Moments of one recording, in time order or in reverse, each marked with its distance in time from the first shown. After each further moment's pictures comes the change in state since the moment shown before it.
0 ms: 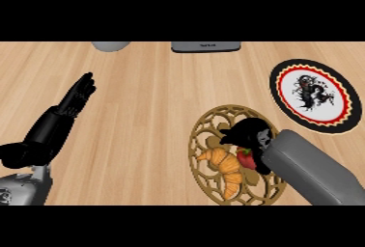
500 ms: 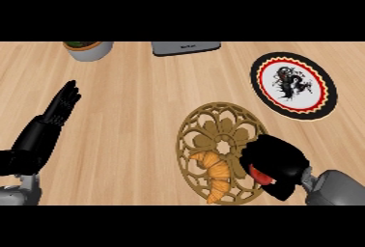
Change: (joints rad) left arm 0.080 0.011 0.052 -0.002 0.004 0.031 -0.011; right arm 0.287 -0.251 -0.026 -0.388 0.130 -0.568 -0.208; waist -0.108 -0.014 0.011
